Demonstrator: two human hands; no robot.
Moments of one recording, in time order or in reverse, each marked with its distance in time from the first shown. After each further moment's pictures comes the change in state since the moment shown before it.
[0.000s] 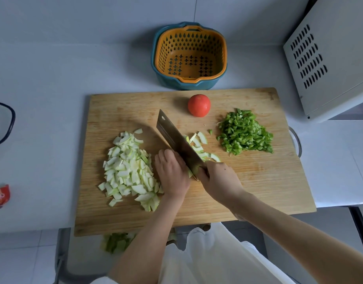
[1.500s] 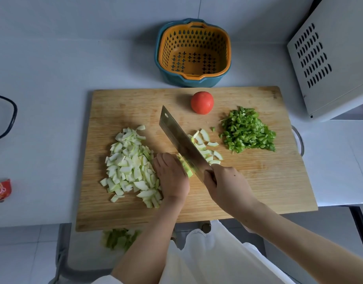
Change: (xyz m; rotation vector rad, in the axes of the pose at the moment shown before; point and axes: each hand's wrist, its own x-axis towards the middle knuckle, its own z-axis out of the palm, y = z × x) left_hand -0.014 -0.011 -0.006 0.178 -0.028 -0.017; right_hand -0.026 -0.006 -0.008 -0.046 0.031 -0.014
